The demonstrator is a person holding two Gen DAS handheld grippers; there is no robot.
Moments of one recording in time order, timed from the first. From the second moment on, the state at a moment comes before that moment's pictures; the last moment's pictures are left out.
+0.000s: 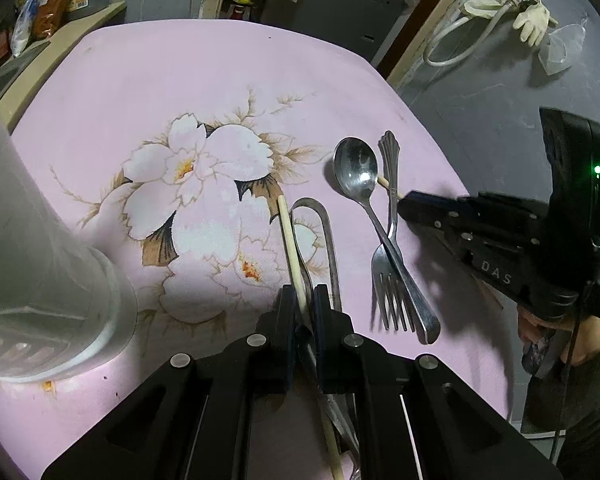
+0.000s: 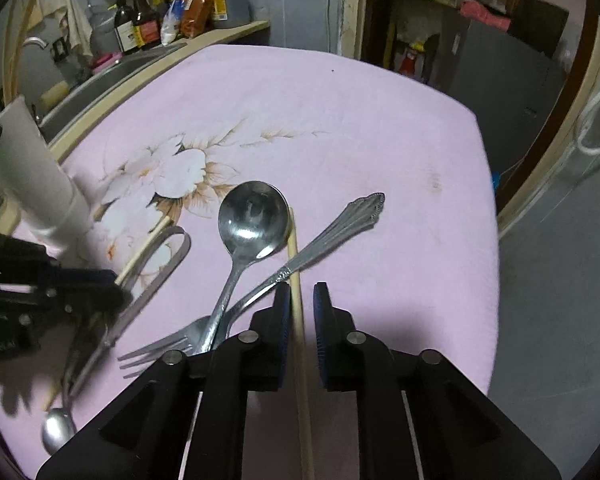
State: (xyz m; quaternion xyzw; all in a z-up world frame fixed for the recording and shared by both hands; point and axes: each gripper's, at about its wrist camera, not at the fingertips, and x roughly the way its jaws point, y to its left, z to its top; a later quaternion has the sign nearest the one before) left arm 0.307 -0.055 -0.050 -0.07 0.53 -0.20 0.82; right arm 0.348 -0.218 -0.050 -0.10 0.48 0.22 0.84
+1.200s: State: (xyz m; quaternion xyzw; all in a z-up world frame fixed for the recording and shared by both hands) left arm 0.274 -0.026 -0.045 -0.06 0.52 -0.18 0.83; right arm 0.246 -0.236 -0.050 -0.07 0.46 0.19 0.87
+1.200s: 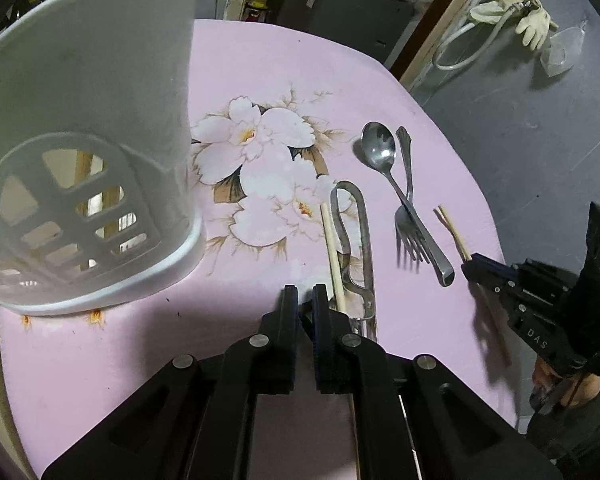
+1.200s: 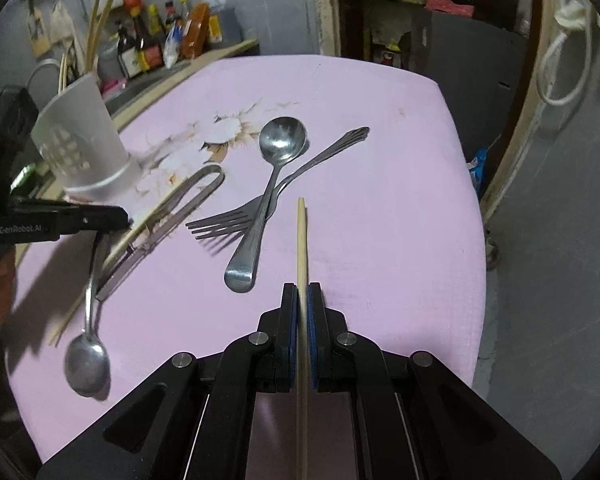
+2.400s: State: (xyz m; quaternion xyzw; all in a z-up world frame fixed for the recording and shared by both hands) left arm 0.270 -0.047 -0.046 -0.04 0.53 -0.22 0.81; right arm 0.258 -0.230 -0.049 -0.08 0.46 0.21 0.86
